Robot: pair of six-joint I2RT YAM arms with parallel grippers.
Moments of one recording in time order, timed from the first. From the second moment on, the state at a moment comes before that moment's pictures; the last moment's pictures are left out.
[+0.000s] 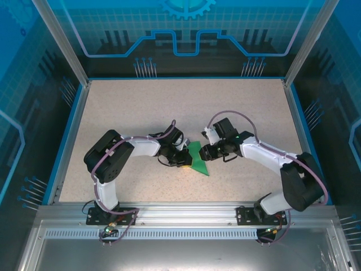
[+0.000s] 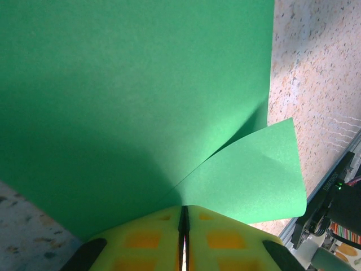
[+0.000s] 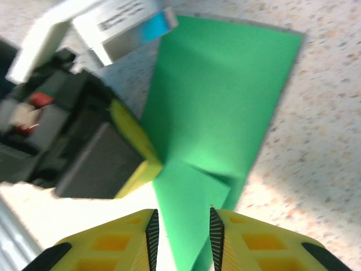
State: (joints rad) left arm -0.63 1.88 0.95 -0.20 0.63 -0.69; right arm 0.52 1.43 0.84 -0.49 -0.41 0.20
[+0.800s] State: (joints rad) left arm -0.63 1.88 0.95 -0.20 0.63 -0.69; right arm 0.57 1.57 0.74 -0.49 -0.60 0.30
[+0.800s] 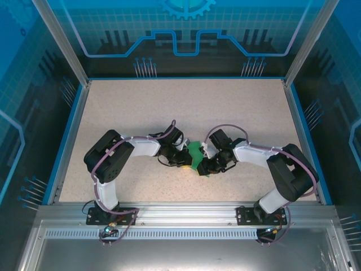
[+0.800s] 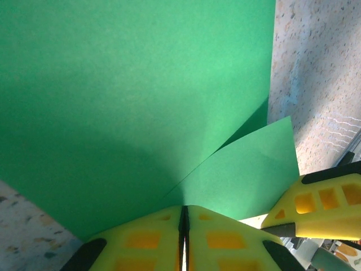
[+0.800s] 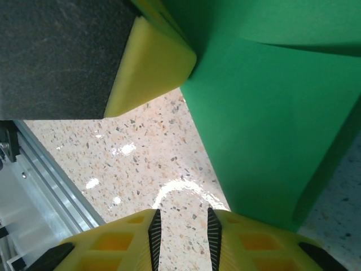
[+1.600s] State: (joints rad) left arm -0.63 1.88 0.95 -0.20 0.63 -0.69; right arm 0.57 1.56 0.68 -0.47 -0.56 0.37
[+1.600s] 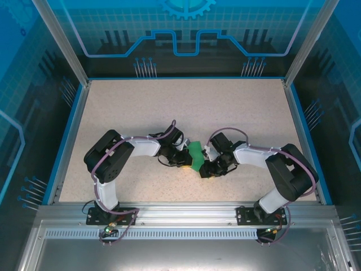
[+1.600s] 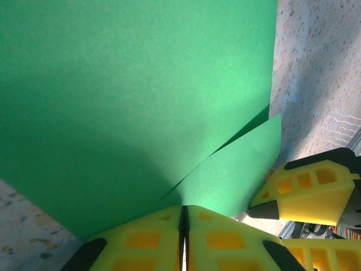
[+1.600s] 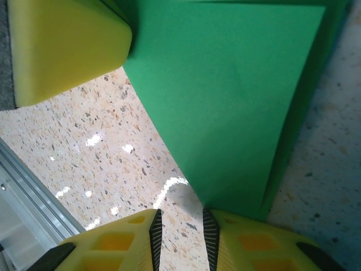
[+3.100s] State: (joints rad) left arm -0.72 1.77 0.96 -0.26 0.57 -0.69; right arm 0.56 1.52 0.65 -0.49 -0.48 0.52
